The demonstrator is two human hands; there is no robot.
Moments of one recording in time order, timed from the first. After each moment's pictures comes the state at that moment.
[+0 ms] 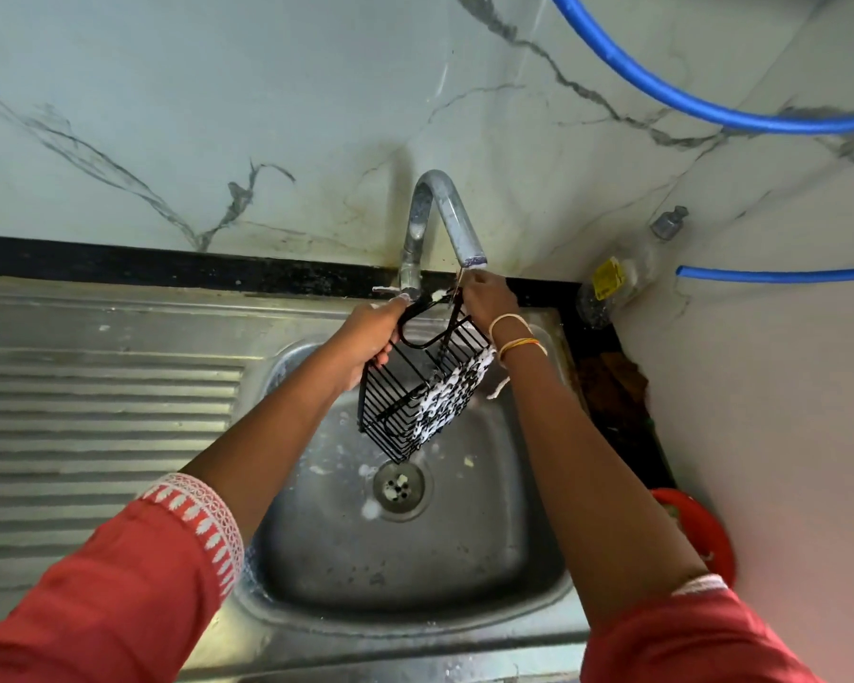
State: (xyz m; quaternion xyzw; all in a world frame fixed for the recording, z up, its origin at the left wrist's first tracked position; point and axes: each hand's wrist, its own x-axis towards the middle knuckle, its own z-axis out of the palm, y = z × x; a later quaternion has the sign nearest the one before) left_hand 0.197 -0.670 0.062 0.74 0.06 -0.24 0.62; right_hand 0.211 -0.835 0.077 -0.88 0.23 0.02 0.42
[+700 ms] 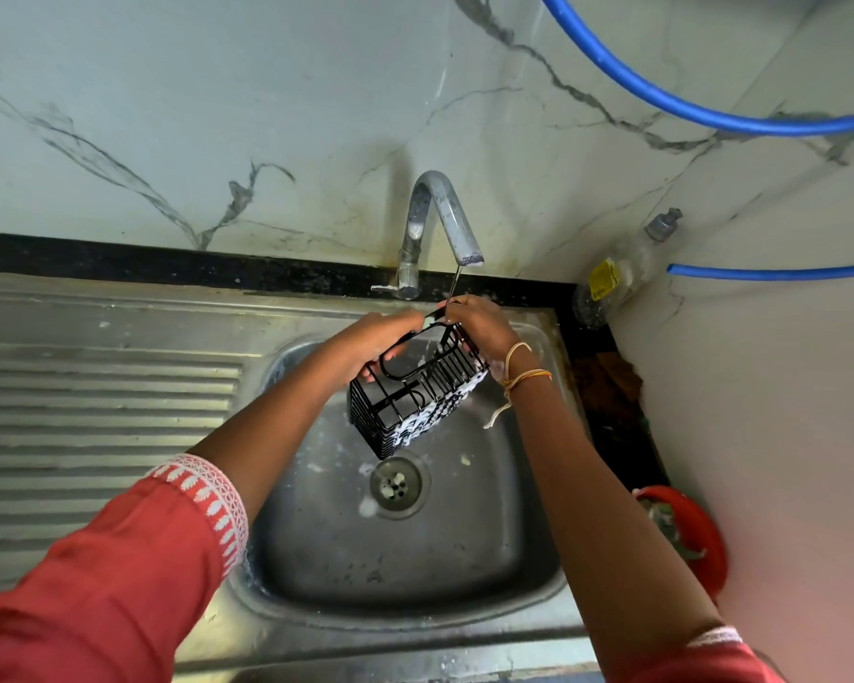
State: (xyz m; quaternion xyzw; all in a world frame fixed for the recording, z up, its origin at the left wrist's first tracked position) left_hand 0.194 -0.670 0.068 0.82 0.00 -0.32 0.48; right_hand 0.174 -0.827 0.072 -0.76 0.20 0.04 0.61
